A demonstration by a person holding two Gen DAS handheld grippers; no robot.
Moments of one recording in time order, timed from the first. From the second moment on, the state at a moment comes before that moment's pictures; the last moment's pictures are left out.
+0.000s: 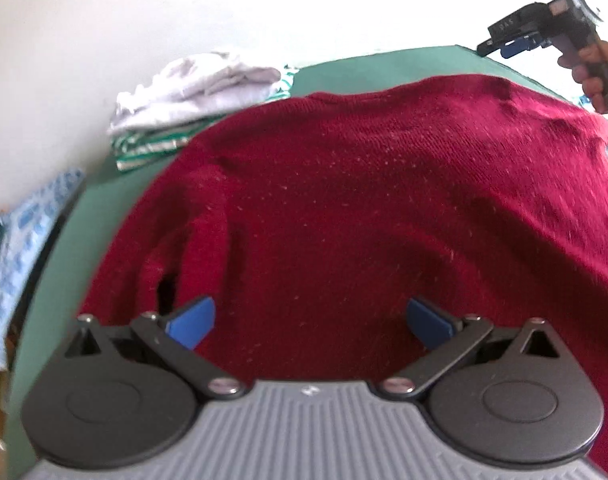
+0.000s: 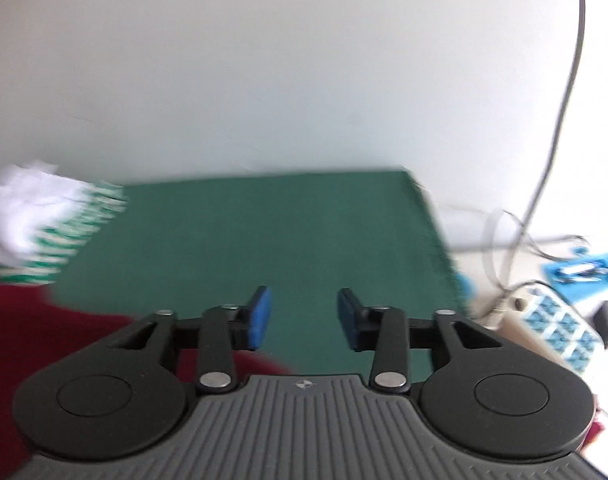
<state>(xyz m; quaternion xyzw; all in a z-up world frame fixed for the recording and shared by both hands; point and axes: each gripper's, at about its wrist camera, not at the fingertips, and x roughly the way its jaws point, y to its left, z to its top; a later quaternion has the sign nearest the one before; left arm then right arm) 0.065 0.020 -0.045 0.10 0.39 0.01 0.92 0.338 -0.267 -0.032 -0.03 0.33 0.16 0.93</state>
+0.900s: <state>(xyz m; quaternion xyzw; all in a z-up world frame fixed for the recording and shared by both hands) -0.034 0.096 -0.051 0.07 0.46 -0.19 0.86 0.004 -0.271 -0.060 -0.04 0.48 -0.05 0.87</state>
